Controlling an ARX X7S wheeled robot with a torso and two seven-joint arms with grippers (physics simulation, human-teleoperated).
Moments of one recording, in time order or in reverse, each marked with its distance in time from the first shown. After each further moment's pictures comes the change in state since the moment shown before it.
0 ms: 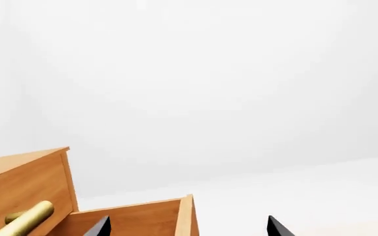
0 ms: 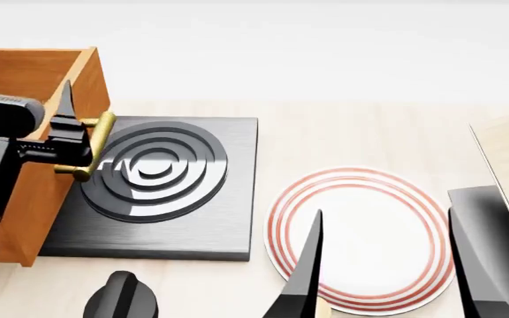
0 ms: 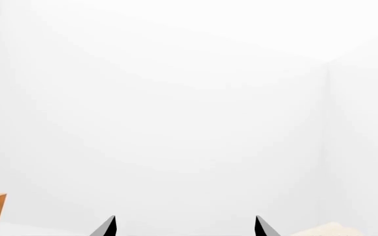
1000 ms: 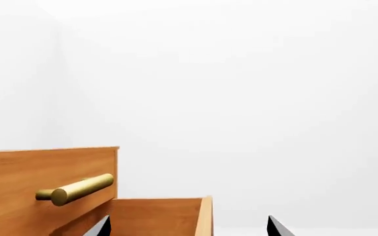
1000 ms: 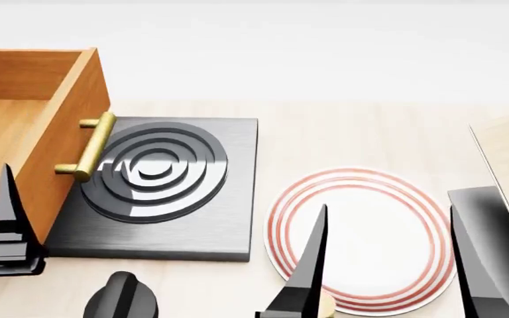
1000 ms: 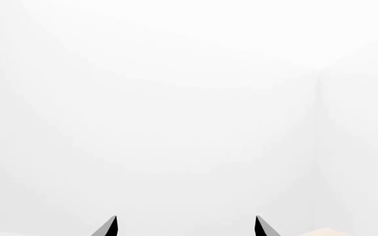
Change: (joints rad) left arm 0.477 -0.167 -0.043 0.243 0.257 0.462 -0.249; right arm 0.013 0.002 -0.012 0.080 -0.028 -0.083 0.032
